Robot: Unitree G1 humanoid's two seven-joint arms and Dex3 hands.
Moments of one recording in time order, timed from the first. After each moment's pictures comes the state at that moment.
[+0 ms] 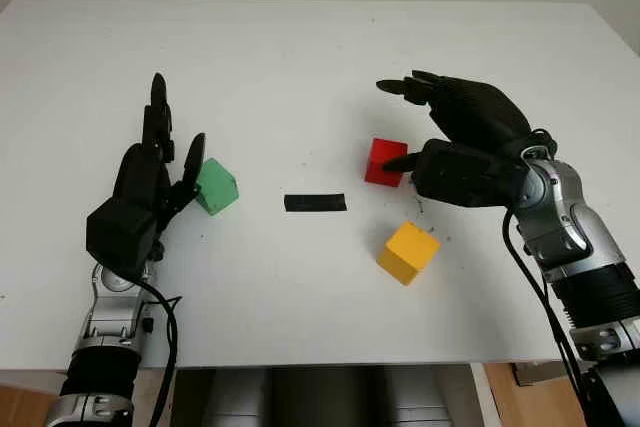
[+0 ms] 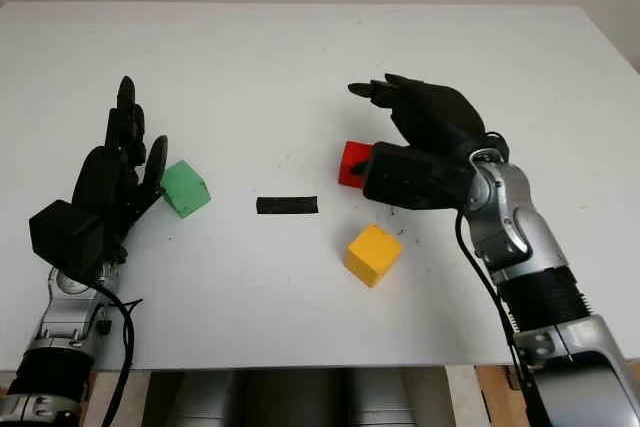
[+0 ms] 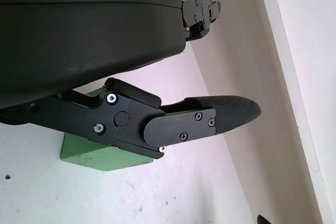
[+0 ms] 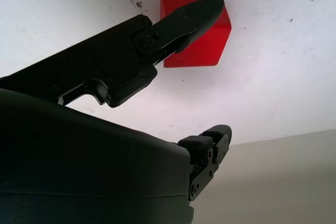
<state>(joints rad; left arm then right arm) -0.36 0.31 0.14 0.46 0.01 -0.40 -0.06 -0.63 -0.56 0.23 0.25 -0.65 0.01 0.17</state>
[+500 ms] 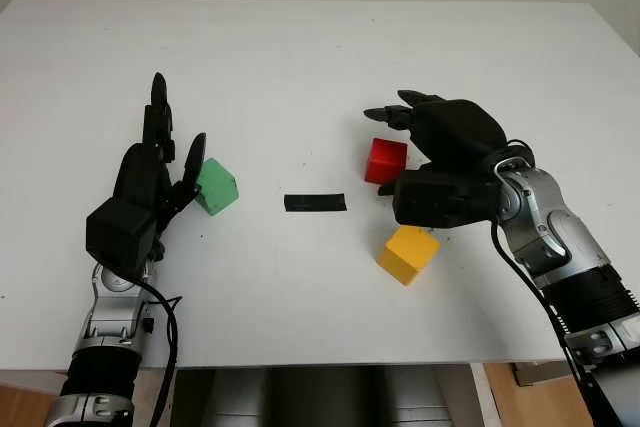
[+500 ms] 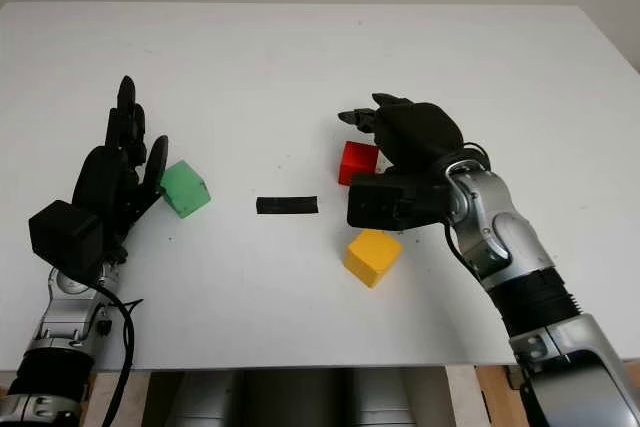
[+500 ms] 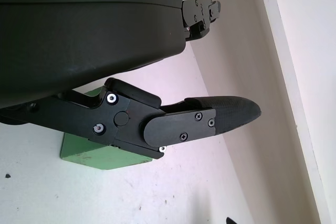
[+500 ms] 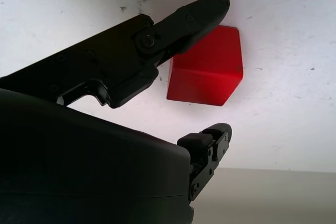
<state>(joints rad) -0.36 0.31 0.14 0.45 0.00 -0.40 -0.07 -0.63 -0.56 0.31 0.28 -0.78 -0.01 0.17</state>
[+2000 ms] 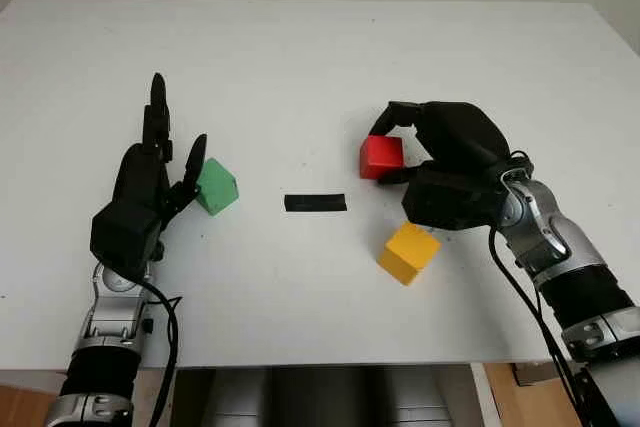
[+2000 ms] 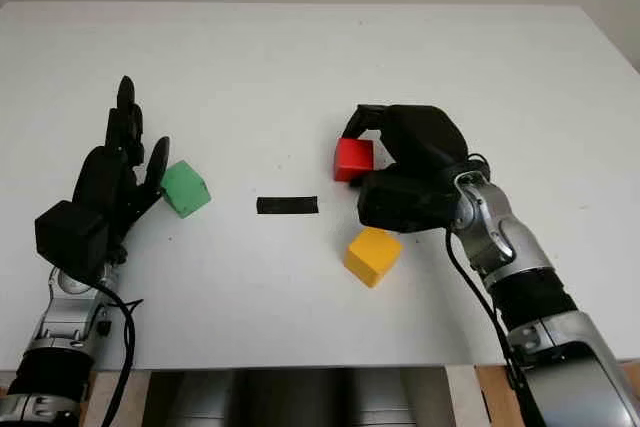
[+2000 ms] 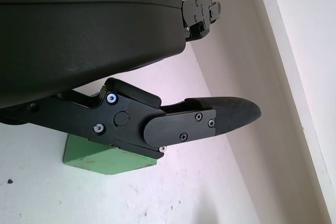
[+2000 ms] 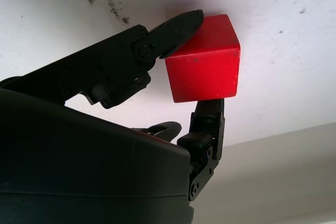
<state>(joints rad) -0.36 0.31 0.14 0.46 0.04 -0.40 -0.04 -0.67 -0.54 0.26 0.48 -0.58 -0.20 0.03</state>
